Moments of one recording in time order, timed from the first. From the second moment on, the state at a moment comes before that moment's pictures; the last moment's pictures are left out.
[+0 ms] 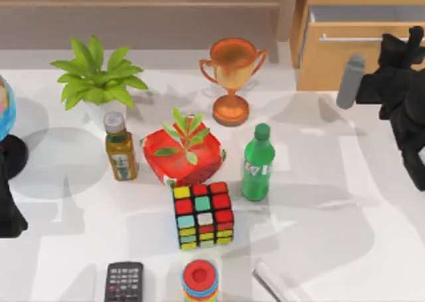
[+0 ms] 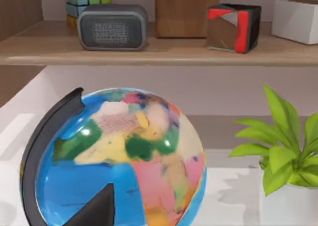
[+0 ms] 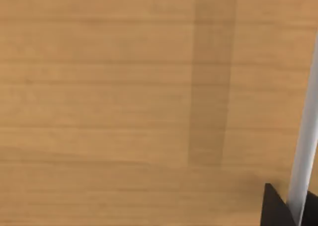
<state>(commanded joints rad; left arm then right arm) 0.00 0.00 0.00 0.00 0.00 0.00 0.19 2.20 0.83 1.33 0.22 -1.56</state>
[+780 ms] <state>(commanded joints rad) 0.00 0.00 0.00 0.00 0.00 0.00 0.23 2.10 0.58 1.48 0.26 -1.55</state>
